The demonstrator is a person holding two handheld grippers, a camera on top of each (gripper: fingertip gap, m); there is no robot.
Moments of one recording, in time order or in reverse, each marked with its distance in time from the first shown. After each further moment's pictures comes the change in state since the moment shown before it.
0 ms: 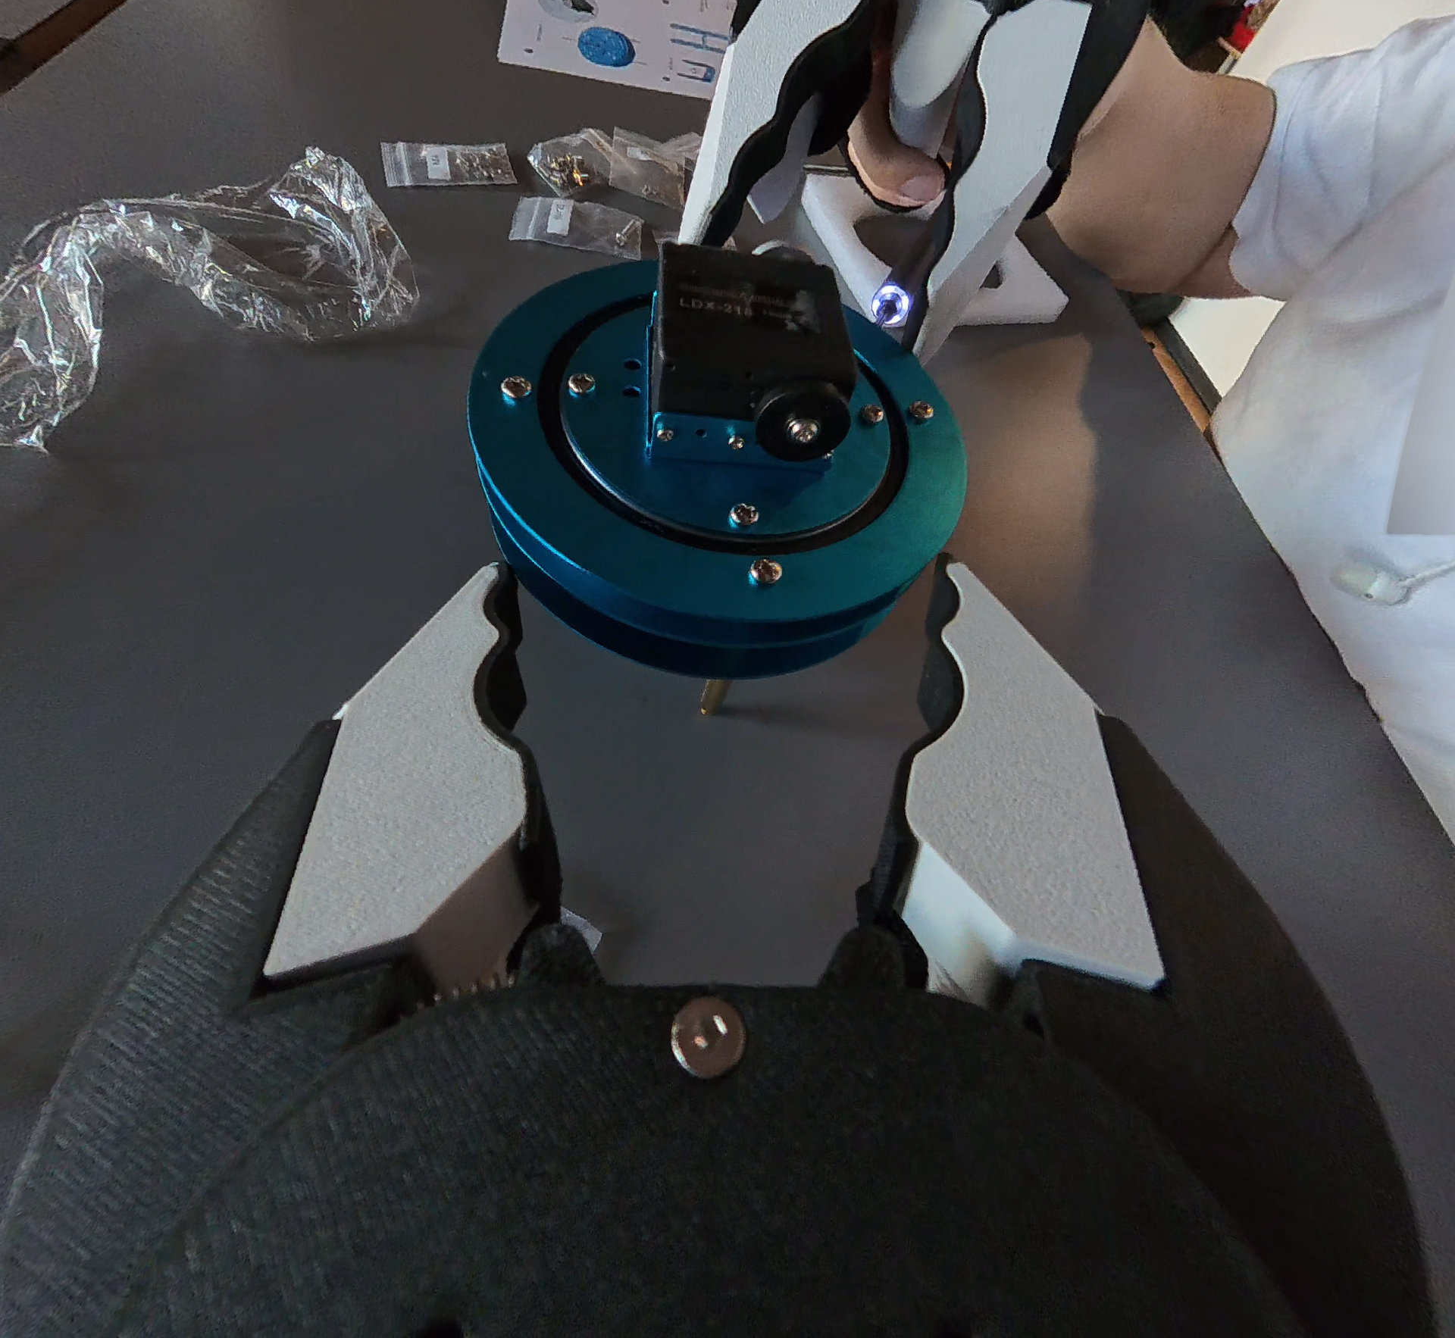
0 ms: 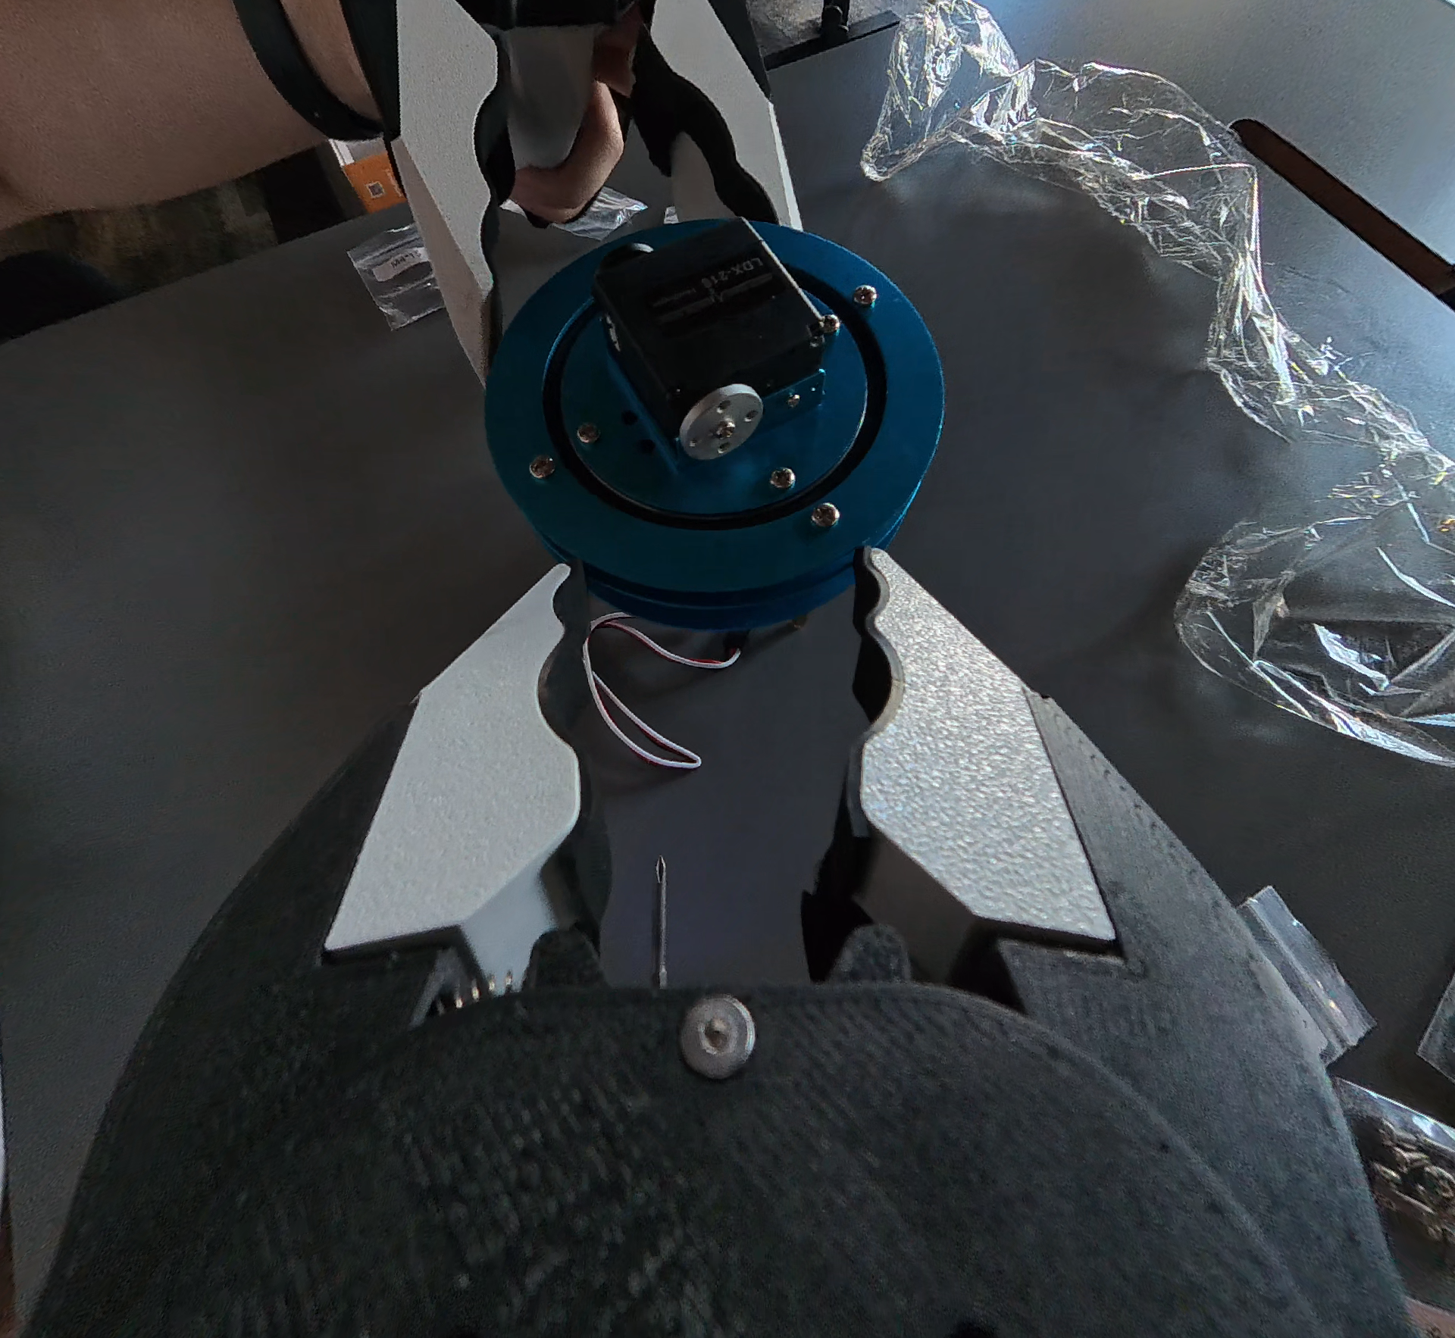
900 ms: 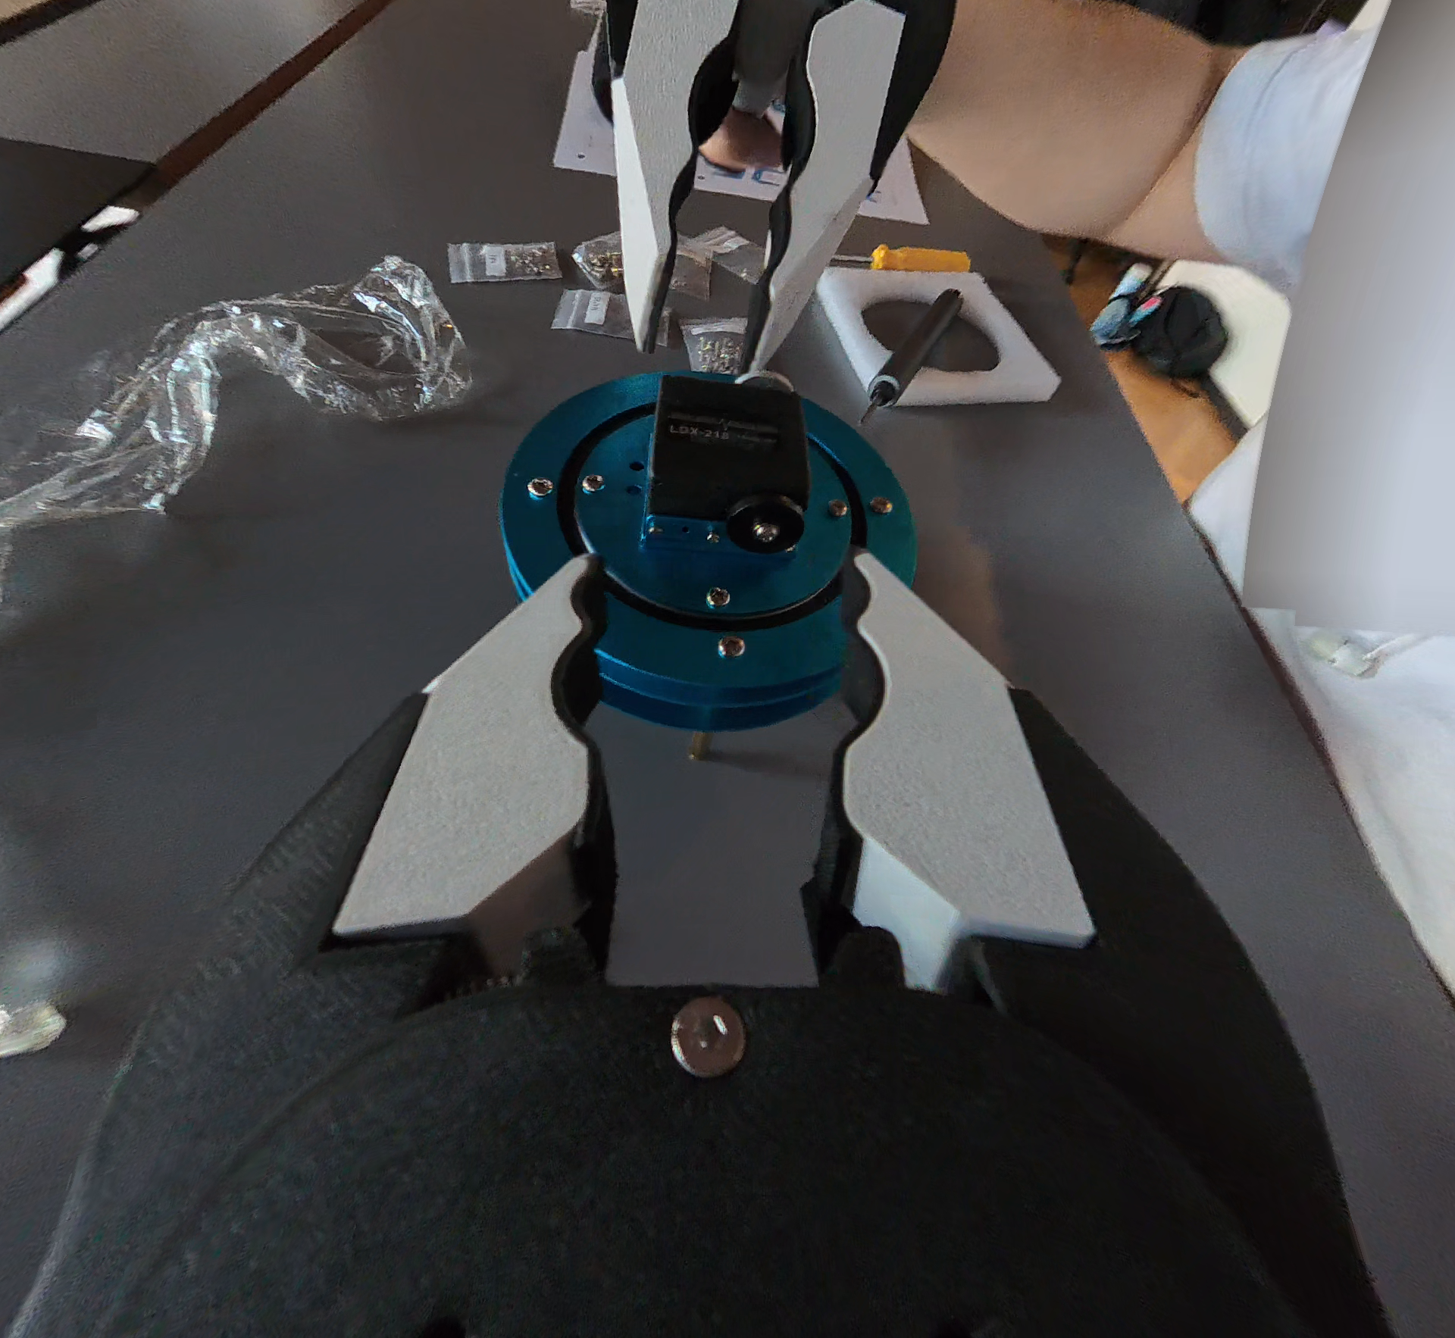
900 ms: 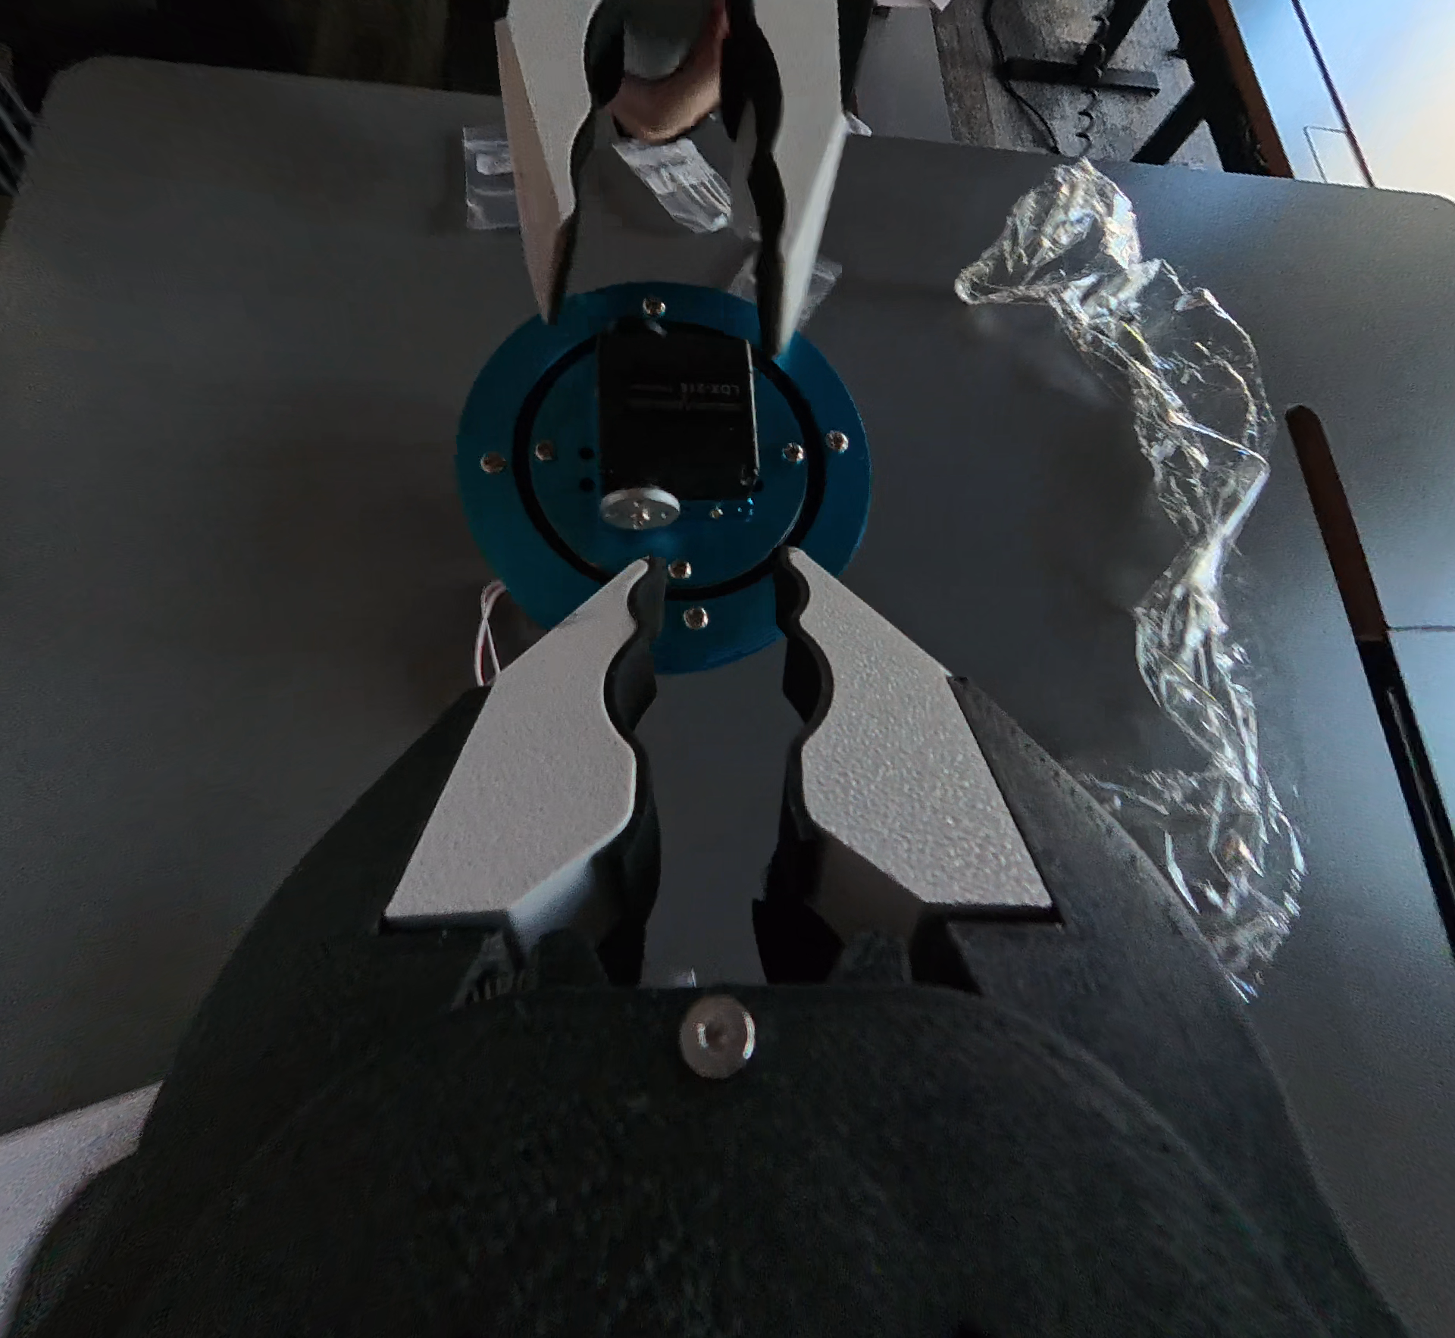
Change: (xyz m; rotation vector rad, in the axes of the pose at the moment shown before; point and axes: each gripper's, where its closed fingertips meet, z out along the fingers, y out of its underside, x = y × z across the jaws) left arm 0.007 -0.031 -0.013 0.056 -0.057 -0.008; right arm 0.022 -0.034 -0.001 -0.080 -0.243 -0.395
